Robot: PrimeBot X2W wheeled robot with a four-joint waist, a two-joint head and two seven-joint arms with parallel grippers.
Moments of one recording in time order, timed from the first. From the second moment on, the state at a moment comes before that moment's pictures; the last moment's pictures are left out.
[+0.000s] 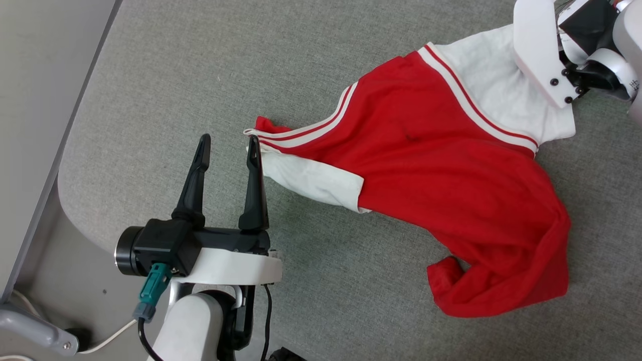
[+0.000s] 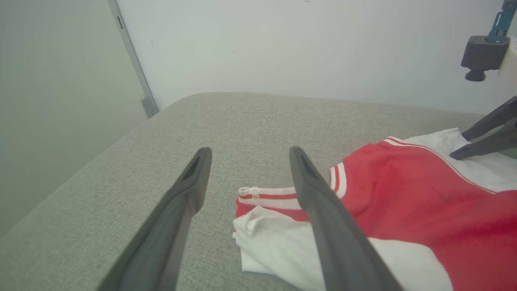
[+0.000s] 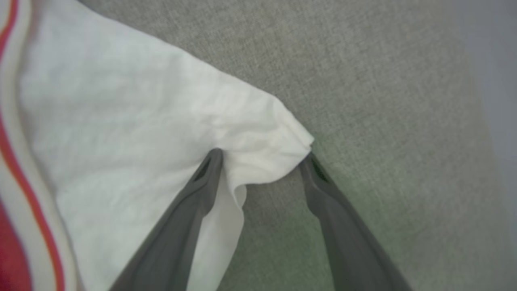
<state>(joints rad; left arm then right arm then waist) -0.23 0.05 -0.23 -0.08 -0.22 0.15 -0.26 -1.41 -0.53 1.16 0.65 0.74 0.13 0.91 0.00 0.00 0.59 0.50</state>
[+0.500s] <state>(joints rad) -0.21 0.05 -0.18 -0.05 -0.17 0.15 -0.26 -1.43 -0.51 1.22 0.66 0.82 0.13 0.65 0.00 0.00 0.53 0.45</state>
